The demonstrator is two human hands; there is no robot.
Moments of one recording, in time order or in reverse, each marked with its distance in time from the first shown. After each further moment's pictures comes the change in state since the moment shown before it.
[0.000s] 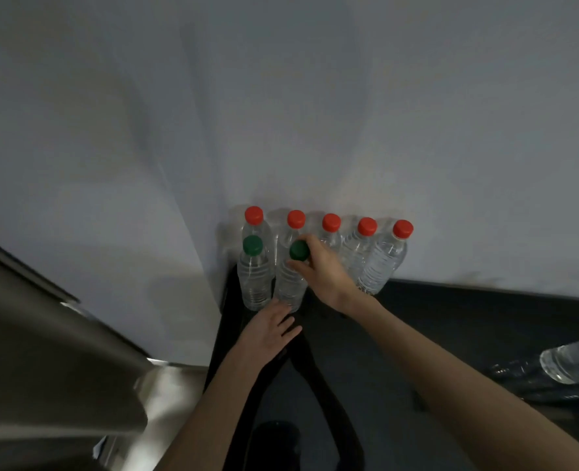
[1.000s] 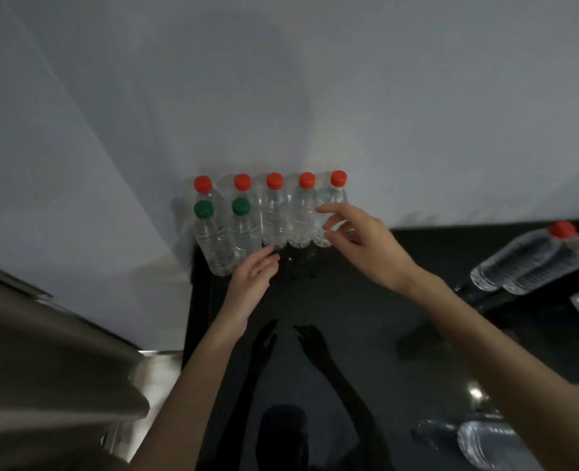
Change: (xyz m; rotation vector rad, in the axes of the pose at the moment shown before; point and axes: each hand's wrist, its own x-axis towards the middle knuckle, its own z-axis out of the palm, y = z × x) left_hand -0.103 -0.030 0.051 0.854 -0.085 0.437; right_hand -0.142 -0.001 -0.110 -0.050 0.147 -0.070
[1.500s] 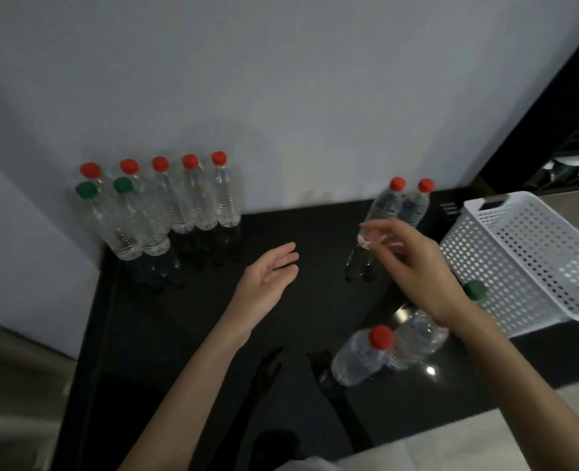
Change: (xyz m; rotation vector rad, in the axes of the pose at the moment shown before) left_hand -0.141 0.004 0.206 0.162 -0.267 0.181; right_hand -0.245 0.054 -0.172 -0.062 0.273 0.129
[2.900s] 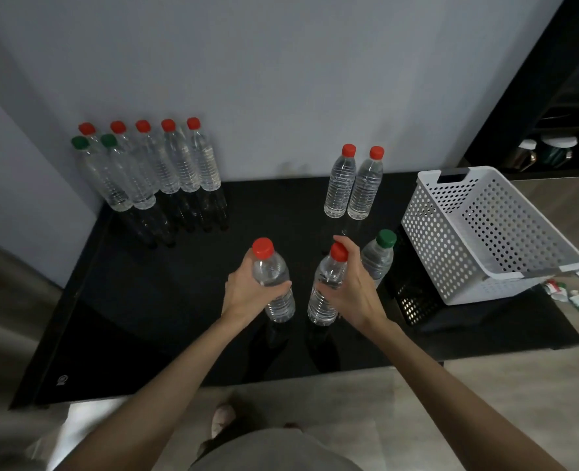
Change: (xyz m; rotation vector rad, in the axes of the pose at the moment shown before) left_hand -0.044 -0.084 0.152 0.394 0.371 0.028; right_hand -0.123 0.118 -0.007 0.058 -0.059 0.059
